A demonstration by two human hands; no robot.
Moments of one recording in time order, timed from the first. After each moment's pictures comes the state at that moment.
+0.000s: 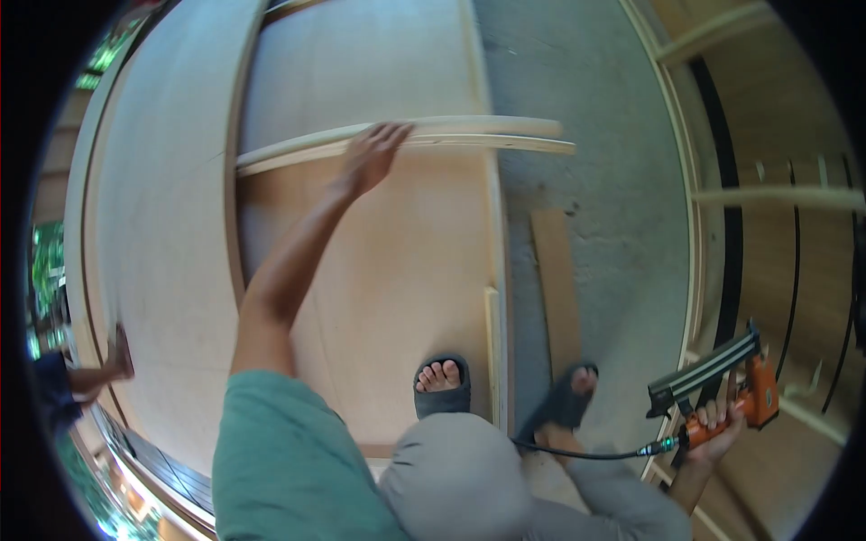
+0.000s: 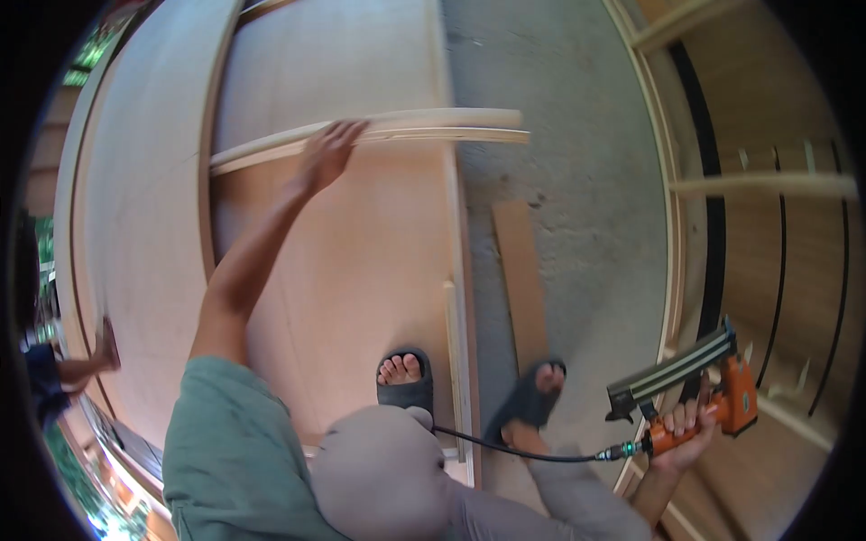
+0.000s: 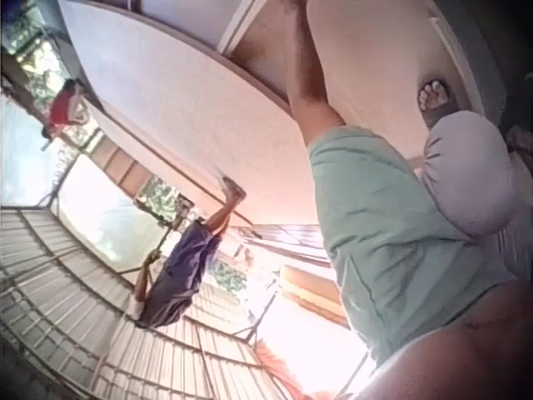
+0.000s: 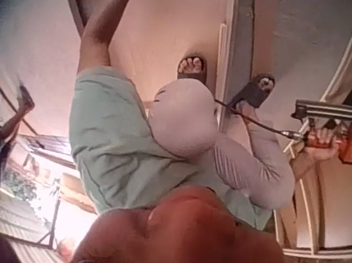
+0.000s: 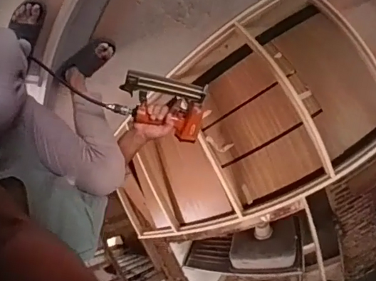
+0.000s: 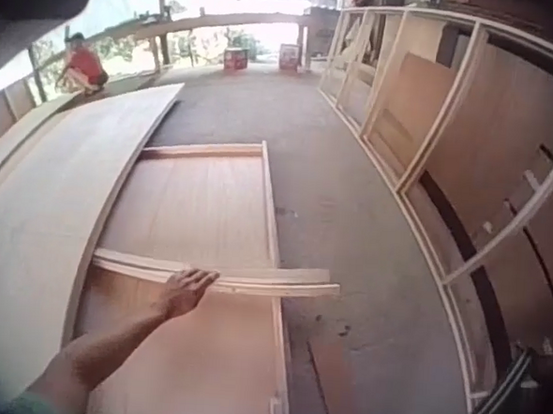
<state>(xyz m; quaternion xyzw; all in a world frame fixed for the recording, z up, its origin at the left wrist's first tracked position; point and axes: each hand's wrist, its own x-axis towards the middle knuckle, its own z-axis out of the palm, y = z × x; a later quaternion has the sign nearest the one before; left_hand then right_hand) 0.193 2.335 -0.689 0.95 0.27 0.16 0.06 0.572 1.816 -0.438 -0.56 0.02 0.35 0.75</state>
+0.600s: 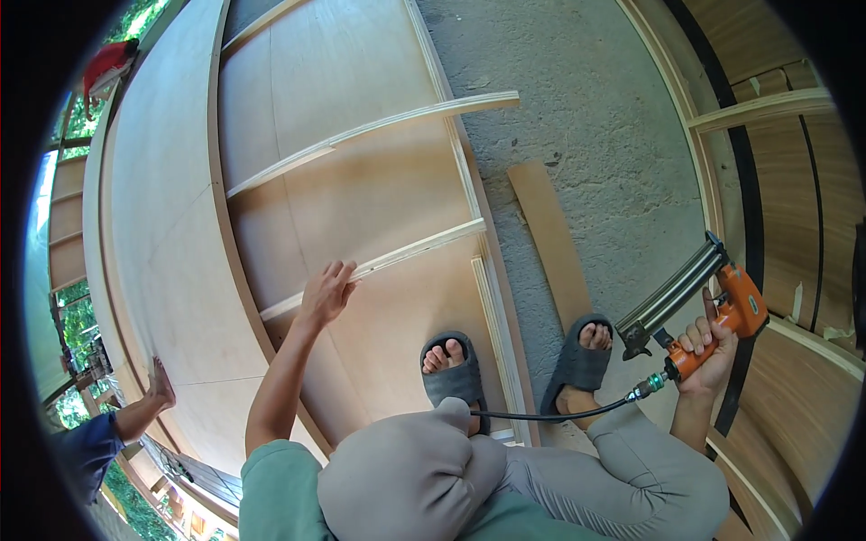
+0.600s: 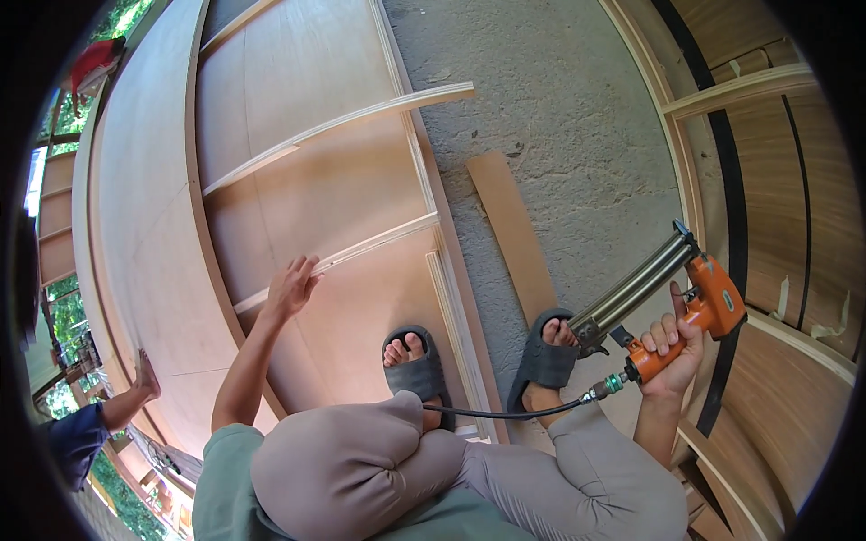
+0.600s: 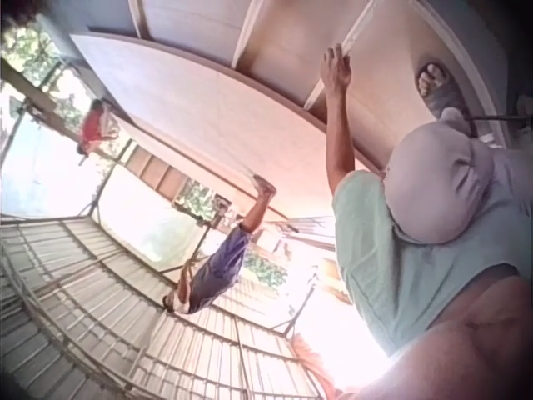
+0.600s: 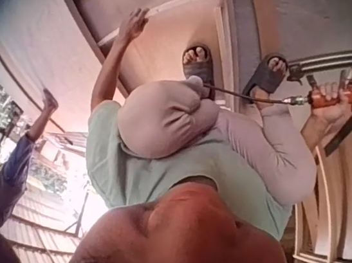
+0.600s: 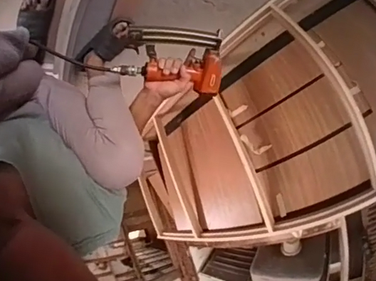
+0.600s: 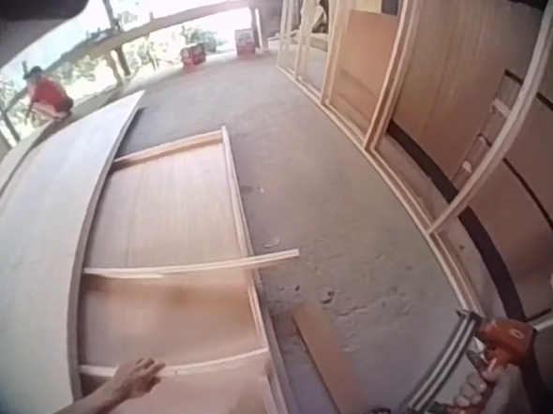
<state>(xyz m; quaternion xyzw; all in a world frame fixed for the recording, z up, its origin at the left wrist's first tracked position) 0.070 2.142 -0.632 0.93 0.33 -0.06 0.15 0.558 1.823 -0.498 -0.45 0.08 0.44 0.77</state>
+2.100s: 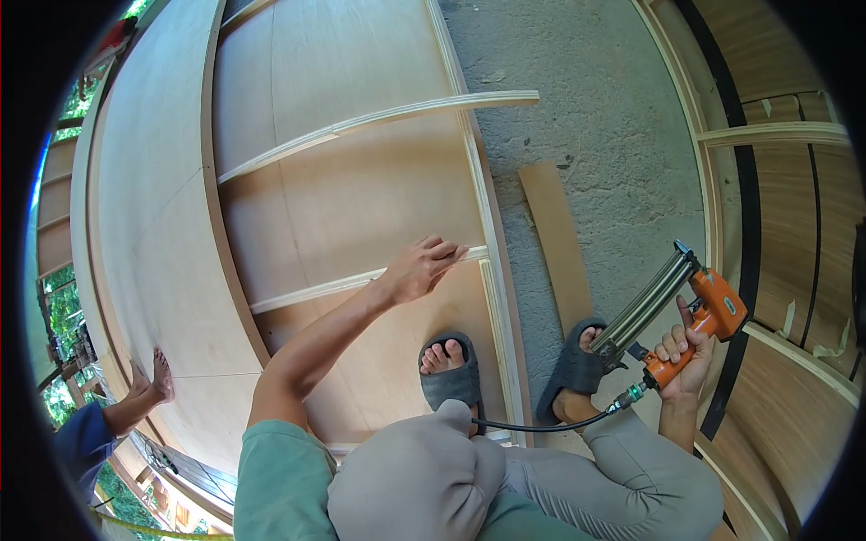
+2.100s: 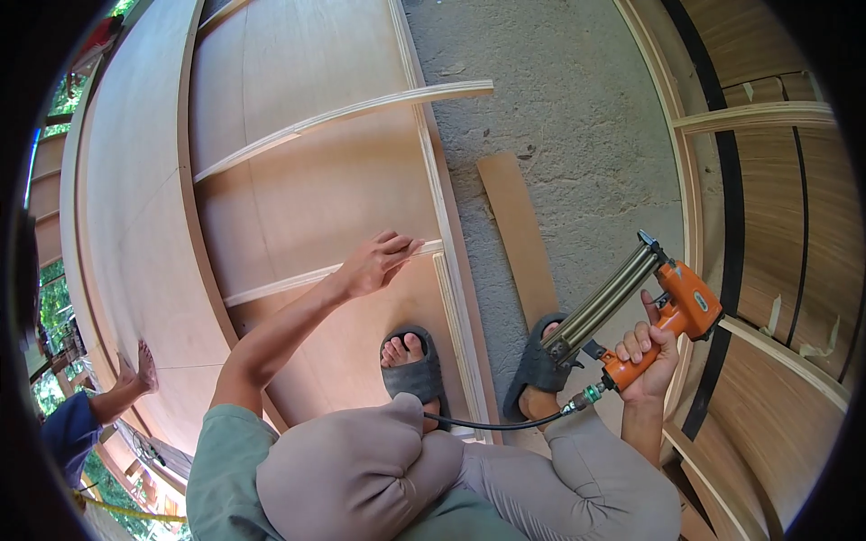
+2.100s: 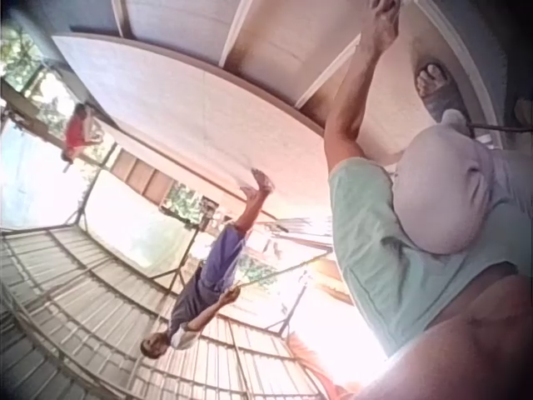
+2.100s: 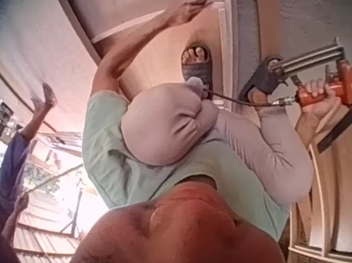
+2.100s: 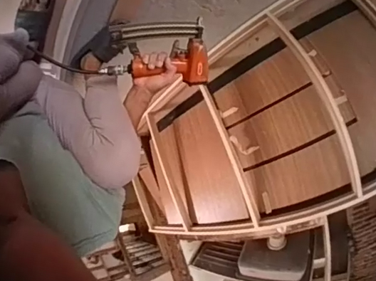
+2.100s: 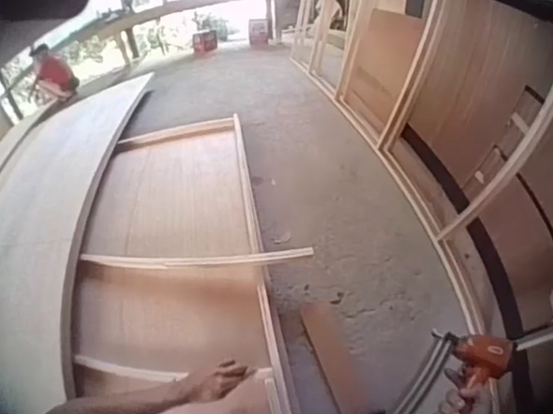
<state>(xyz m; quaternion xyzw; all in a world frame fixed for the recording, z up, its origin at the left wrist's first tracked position) 0.211 2.134 -0.650 0.95 0.11 0.08 0.30 0.537 1.868 -0.476 -0.53 0.11 0.47 0.70</state>
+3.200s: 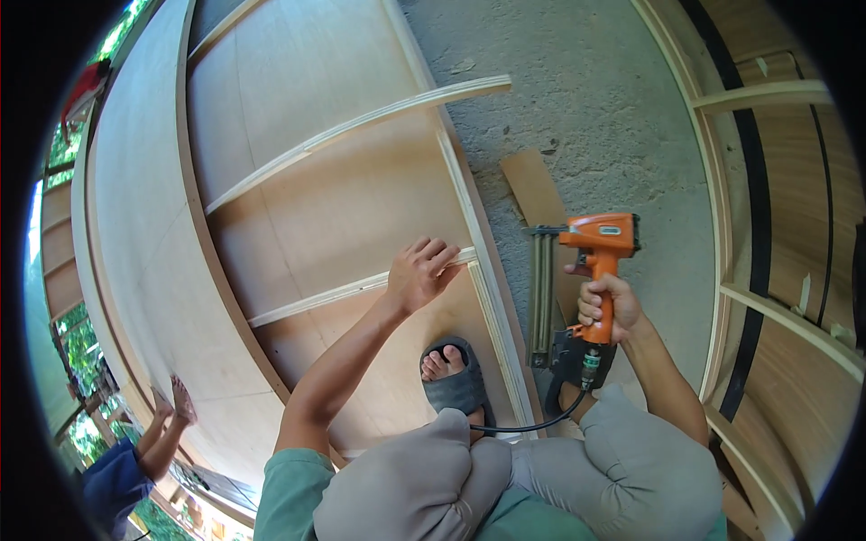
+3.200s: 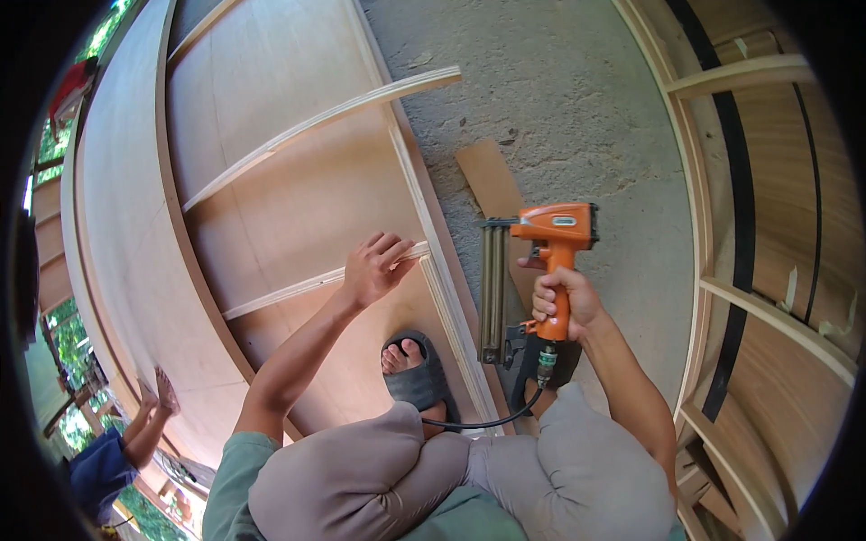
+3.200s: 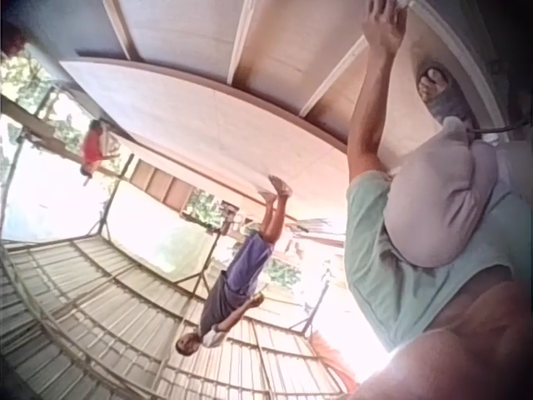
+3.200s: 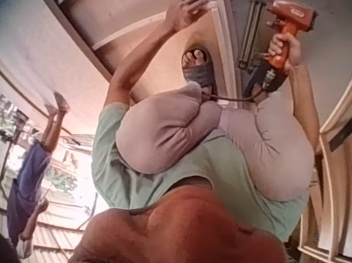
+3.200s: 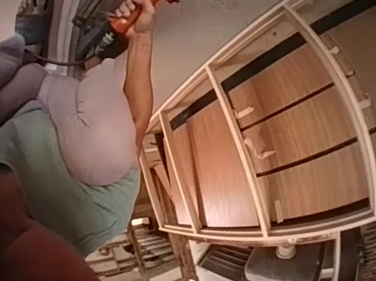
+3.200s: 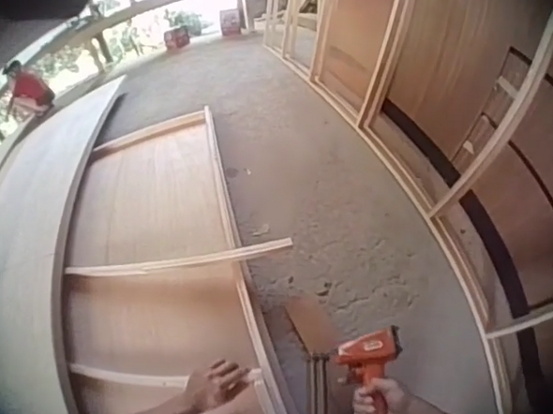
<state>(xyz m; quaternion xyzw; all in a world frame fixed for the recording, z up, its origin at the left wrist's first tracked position) 0.248 2.123 -0.628 0.93 0.23 0.12 0.26 0.524 1.937 -0.560 -0.42 0.18 0.75 0.49</state>
